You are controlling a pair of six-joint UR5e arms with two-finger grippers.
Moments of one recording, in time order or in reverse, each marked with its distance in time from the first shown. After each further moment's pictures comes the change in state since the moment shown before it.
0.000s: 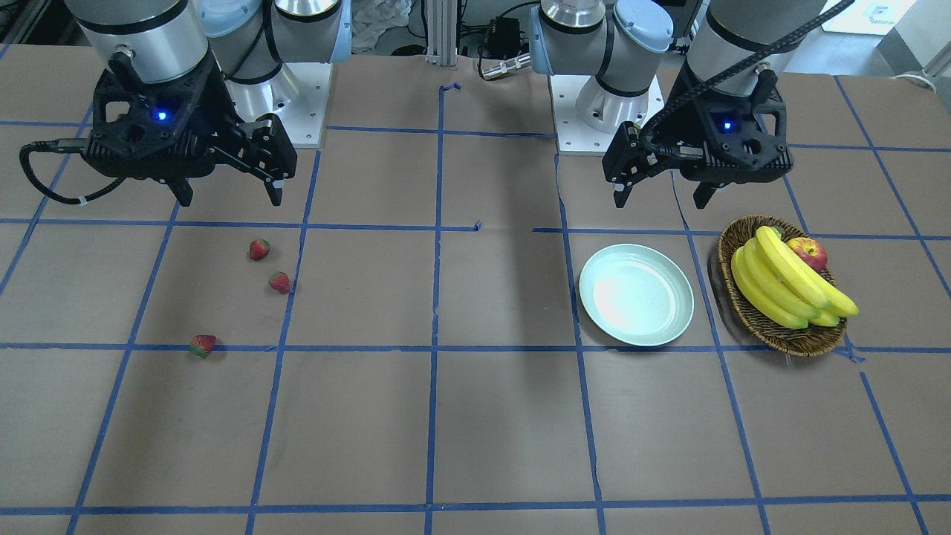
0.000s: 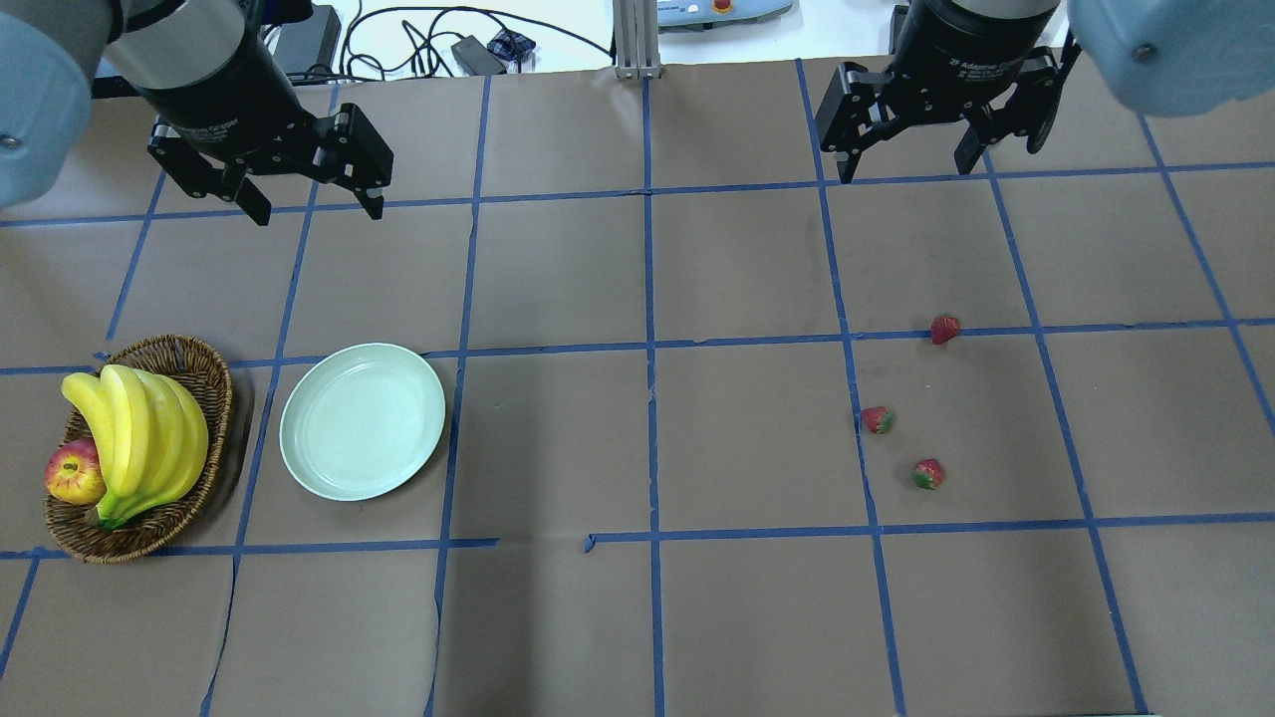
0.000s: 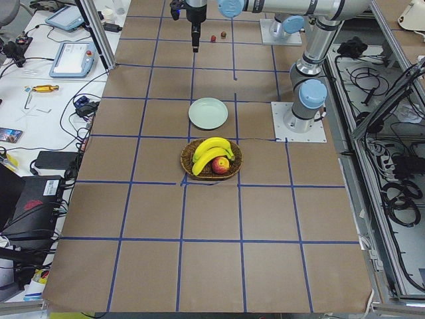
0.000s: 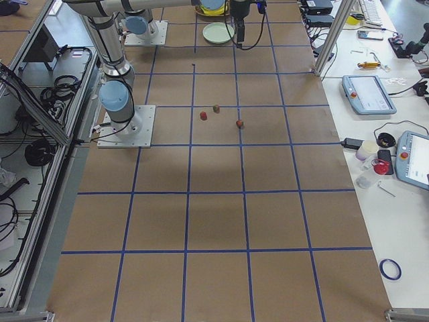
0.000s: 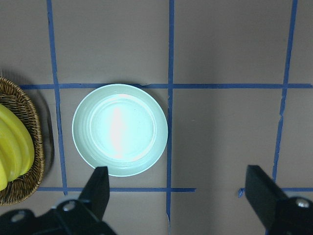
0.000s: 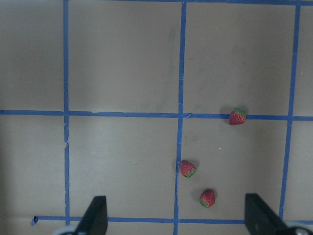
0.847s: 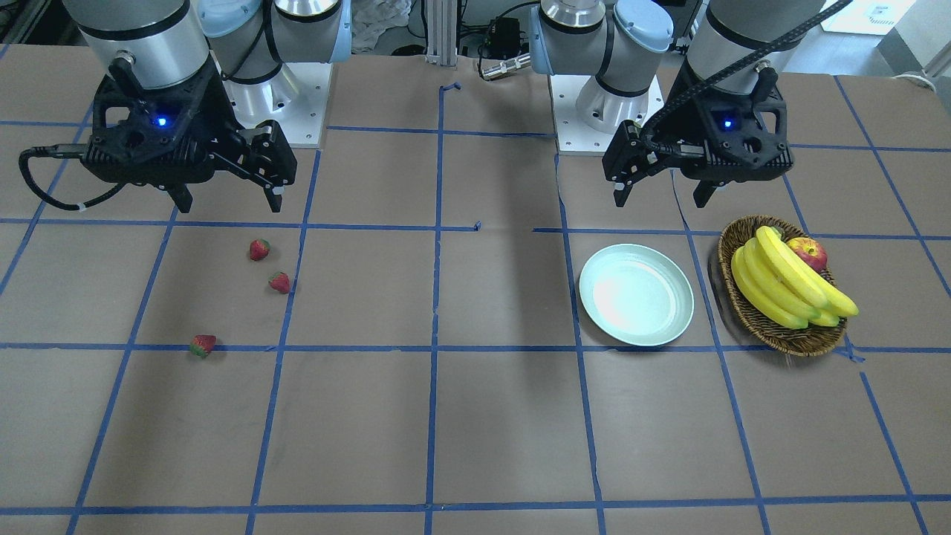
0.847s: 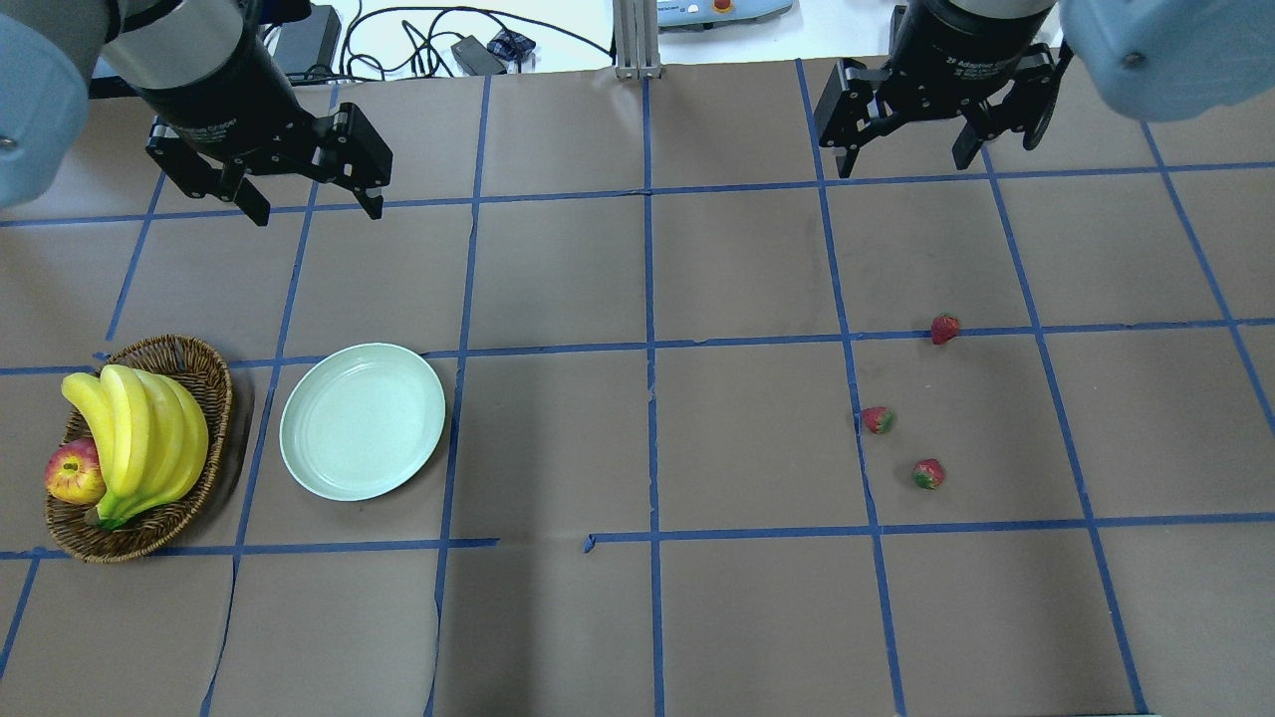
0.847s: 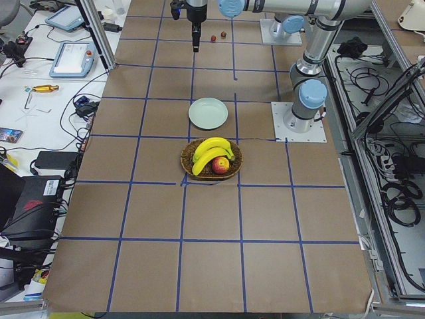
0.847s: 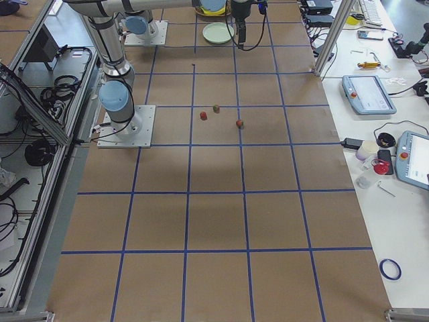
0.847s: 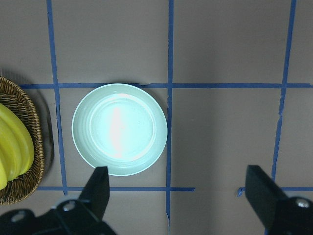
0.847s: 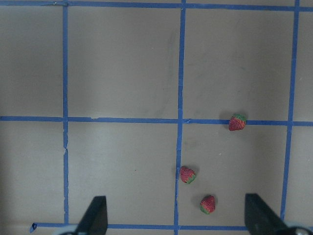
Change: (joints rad) left arm 0.000 0.002 -0.001 0.000 0.000 -0.005; right arm 0.000 0.004 0.009 -0.027 -0.001 0.001
